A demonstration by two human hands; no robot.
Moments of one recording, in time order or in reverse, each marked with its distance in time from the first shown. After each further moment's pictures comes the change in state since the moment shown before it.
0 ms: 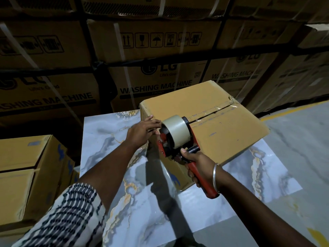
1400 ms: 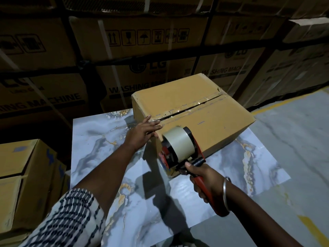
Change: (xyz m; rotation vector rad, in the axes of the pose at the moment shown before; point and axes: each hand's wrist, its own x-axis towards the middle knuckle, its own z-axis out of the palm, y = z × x) left_hand 0.001 0.014 0.026 -0.201 -0.018 0.083; right_hand -0.036 0.037 -0.016 0.027 0.056 0.078
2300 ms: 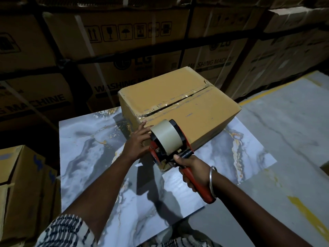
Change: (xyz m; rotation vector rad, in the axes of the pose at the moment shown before) left_hand -0.033 0.017 0.039 -0.017 0.042 0.101; right_hand 0.004 0.009 -0.001 -0.006 -0.026 -0.051
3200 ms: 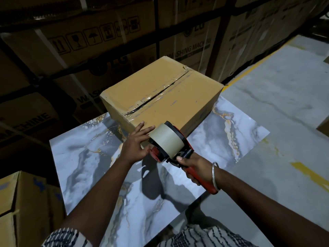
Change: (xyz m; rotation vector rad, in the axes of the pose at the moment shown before) left_hand 0.005 0.021 0.008 0.025 -0.151 0.066; right_hand 0.007 0.054 -0.016 0.179 -0.020 -0.300
